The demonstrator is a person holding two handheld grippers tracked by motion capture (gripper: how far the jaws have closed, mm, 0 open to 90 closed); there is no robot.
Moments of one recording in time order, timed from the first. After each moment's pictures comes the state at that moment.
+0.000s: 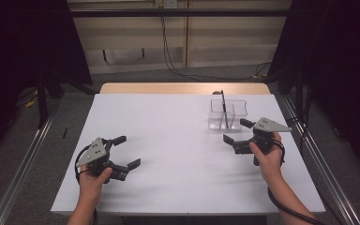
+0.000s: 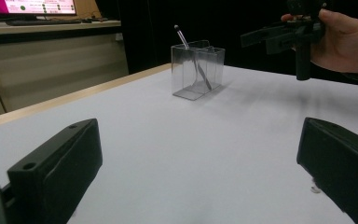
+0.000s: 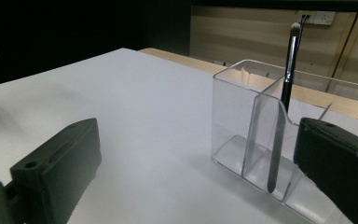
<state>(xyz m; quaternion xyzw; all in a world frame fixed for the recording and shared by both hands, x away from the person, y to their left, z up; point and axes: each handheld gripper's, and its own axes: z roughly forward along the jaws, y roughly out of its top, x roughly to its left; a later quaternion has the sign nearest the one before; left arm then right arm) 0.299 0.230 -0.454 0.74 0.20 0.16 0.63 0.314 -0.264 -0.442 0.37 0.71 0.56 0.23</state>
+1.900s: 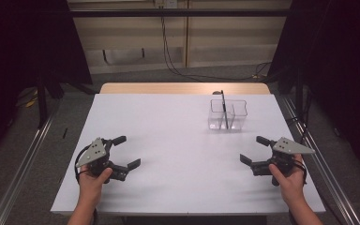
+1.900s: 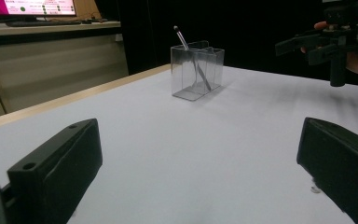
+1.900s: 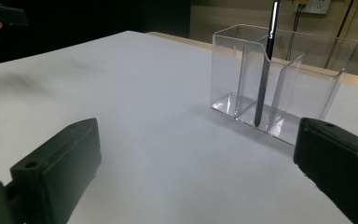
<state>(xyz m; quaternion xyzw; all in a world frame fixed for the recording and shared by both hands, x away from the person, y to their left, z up) 0.299 0.229 -0.453 0.74 0.20 0.16 0.63 0.251 -0.302 -0.453 0.37 0.72 0.54 0.23</state>
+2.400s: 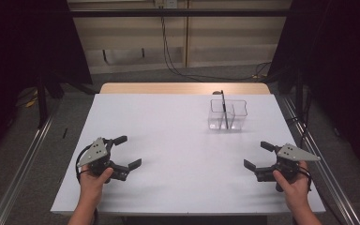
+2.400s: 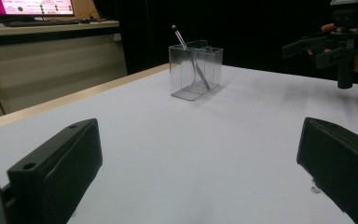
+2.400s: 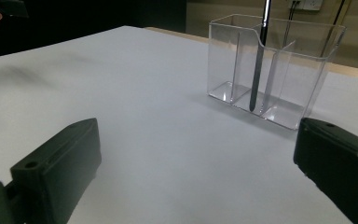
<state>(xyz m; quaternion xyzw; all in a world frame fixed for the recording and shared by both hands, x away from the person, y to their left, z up) 0.300 0.228 -0.453 0.74 0.20 0.16 0.63 0.236 -0.309 -0.459 0.38 0.72 0.54 0.24</state>
